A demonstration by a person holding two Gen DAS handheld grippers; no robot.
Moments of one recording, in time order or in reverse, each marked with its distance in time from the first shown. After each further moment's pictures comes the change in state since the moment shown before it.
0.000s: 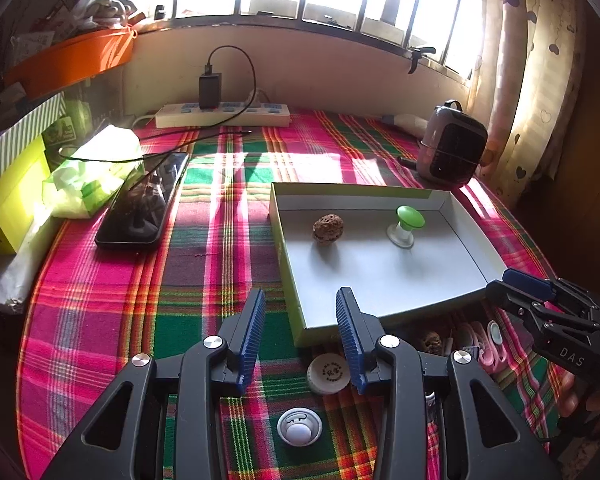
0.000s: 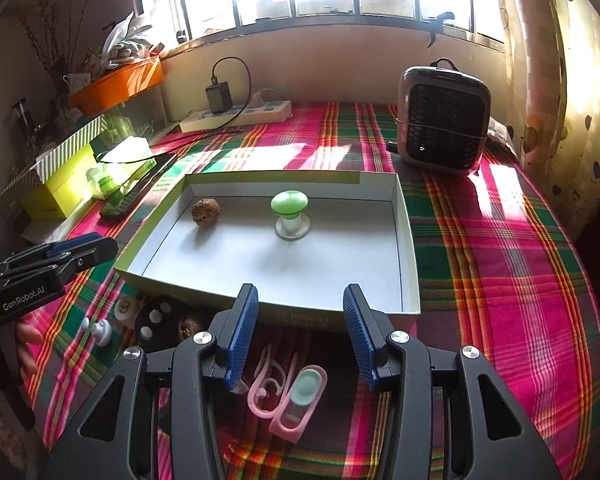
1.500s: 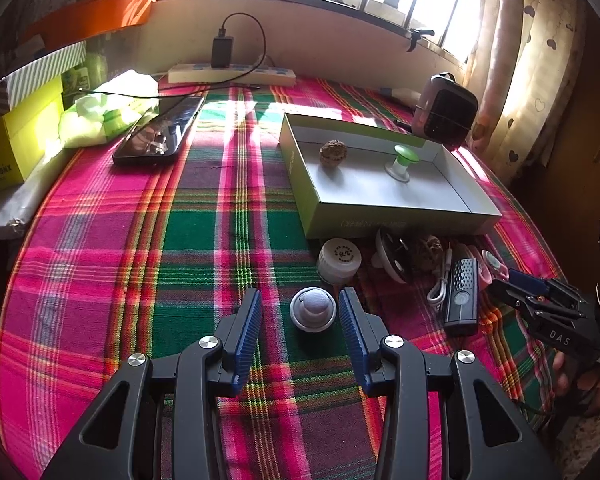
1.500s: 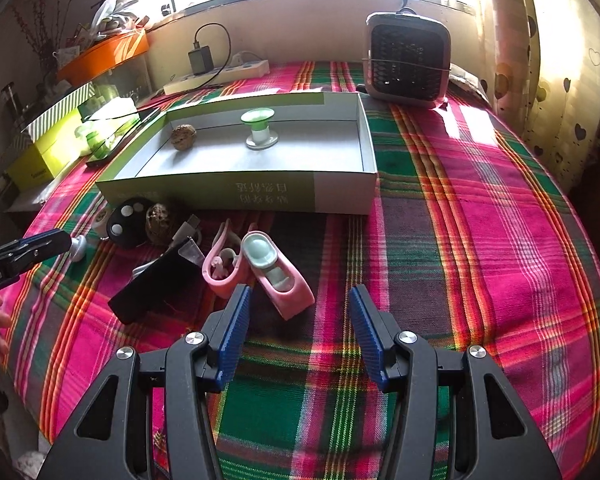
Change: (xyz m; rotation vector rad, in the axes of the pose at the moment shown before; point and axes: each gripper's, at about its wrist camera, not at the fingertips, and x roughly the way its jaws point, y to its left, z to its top) left arm -0.019 0.014 -0.062 -0.034 0.068 -0.030; right arm -0.007 -0.014 -0.060 0.000 0.082 -0.051
